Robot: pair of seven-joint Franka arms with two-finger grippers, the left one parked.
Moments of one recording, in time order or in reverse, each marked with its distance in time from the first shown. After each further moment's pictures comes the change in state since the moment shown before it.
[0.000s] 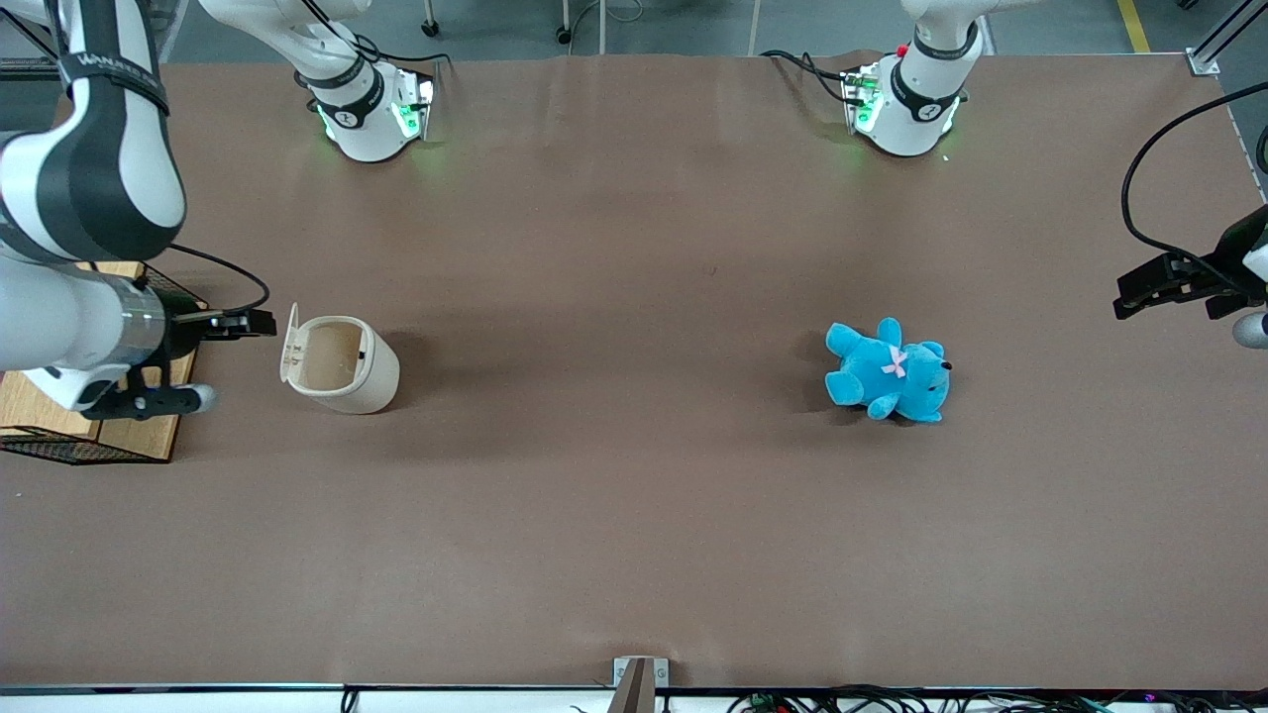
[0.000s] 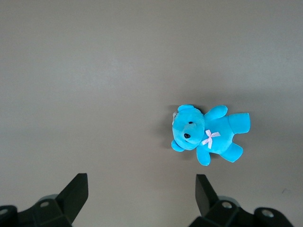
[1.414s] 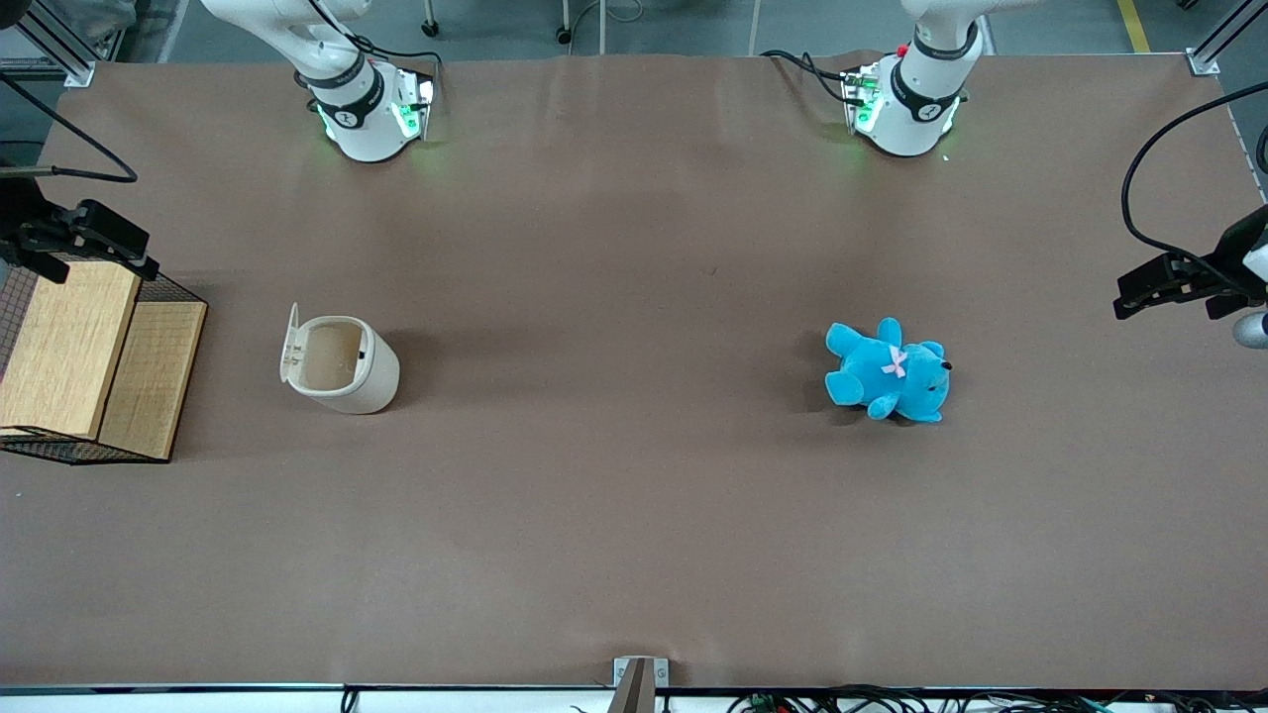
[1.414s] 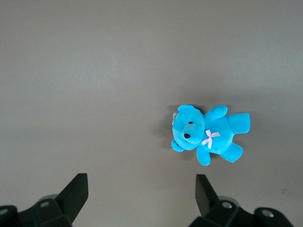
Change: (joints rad) arm -0.049 -0.317 0.002 -0.144 -0.026 0.152 -0.006
